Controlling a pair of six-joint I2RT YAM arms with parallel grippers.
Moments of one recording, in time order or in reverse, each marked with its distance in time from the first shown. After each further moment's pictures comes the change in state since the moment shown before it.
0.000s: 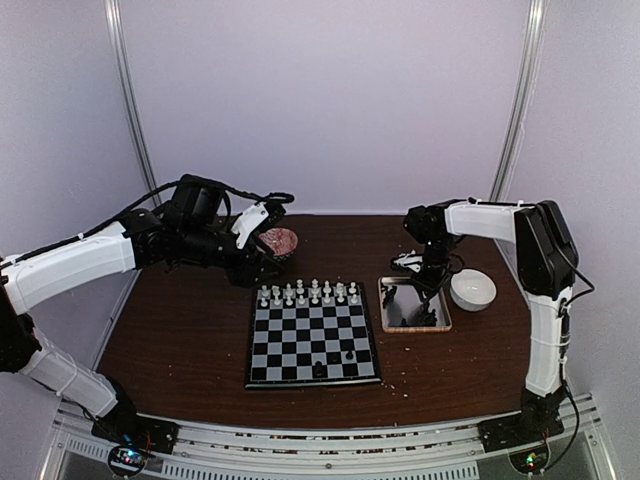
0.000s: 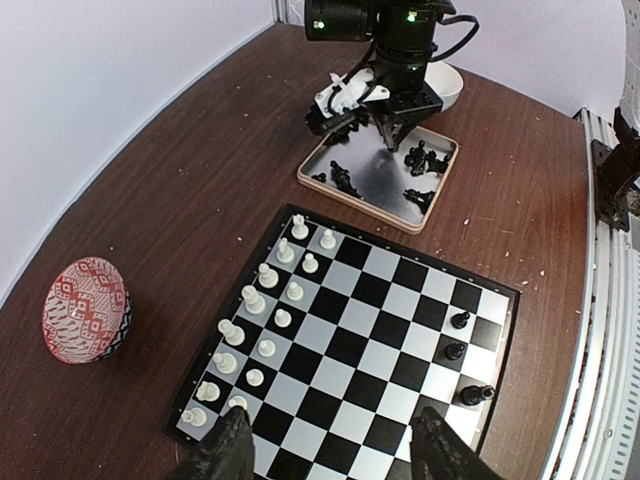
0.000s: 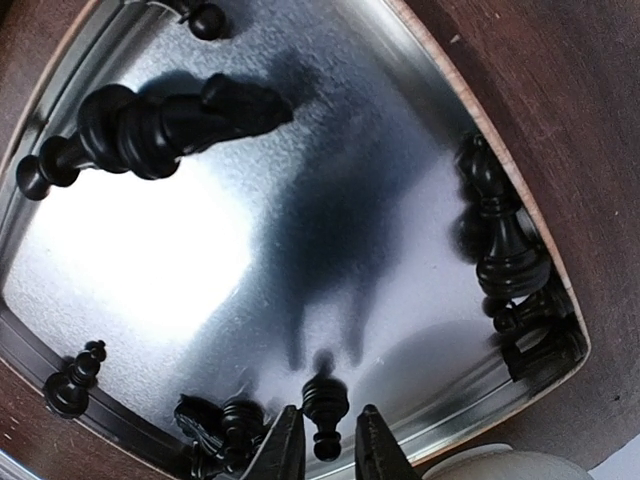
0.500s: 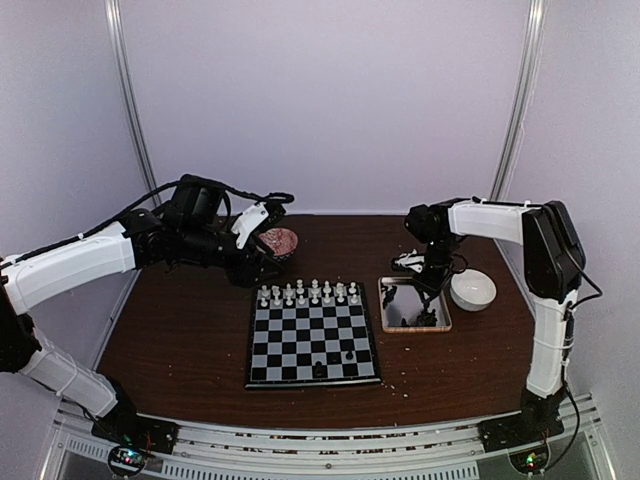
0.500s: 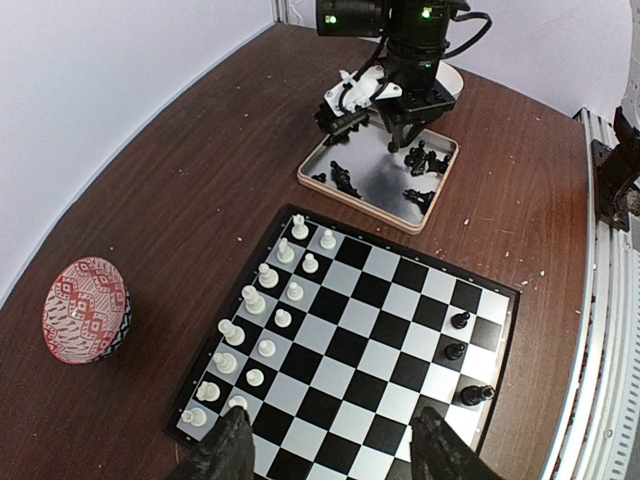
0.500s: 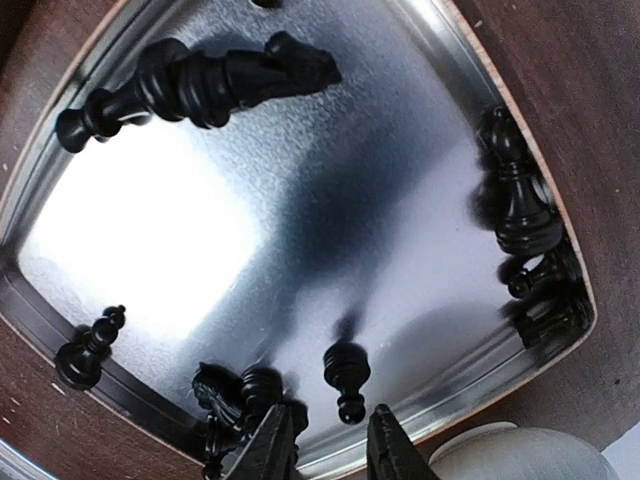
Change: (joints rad) left arm 0.000 0.000 0.000 0.000 0.000 0.000; right arm 0.014 -0.057 -0.038 -0.009 0.008 -0.011
